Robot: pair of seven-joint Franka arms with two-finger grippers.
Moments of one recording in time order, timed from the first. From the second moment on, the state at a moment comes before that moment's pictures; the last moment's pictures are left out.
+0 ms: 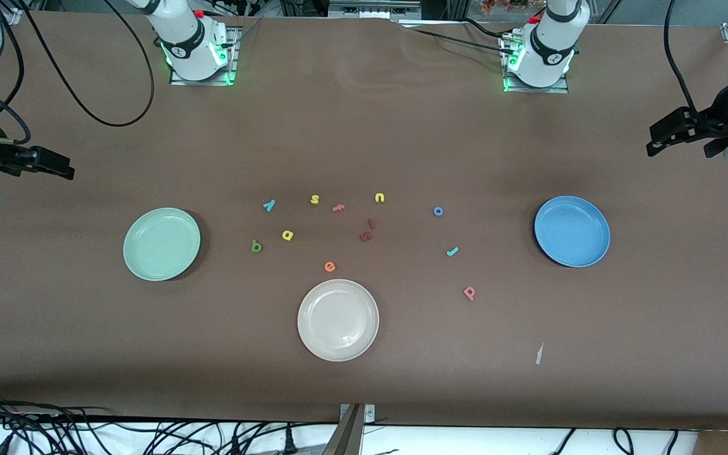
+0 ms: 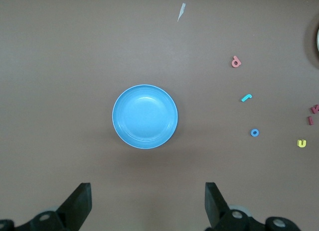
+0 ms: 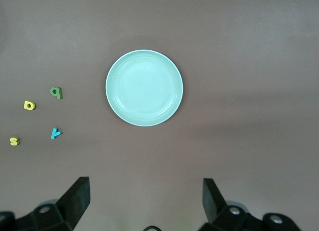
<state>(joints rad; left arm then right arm) -0.04 0.01 0.02 -1.54 -0.01 1.51 -0.02 0.17 0.14 -0.23 -1.54 0.01 1.55 0.00</state>
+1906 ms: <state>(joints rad) -0.04 0.01 0.02 -1.53 -0.01 1.51 -0.02 0.17 0.14 -0.23 -1.54 0.01 1.55 0.00</state>
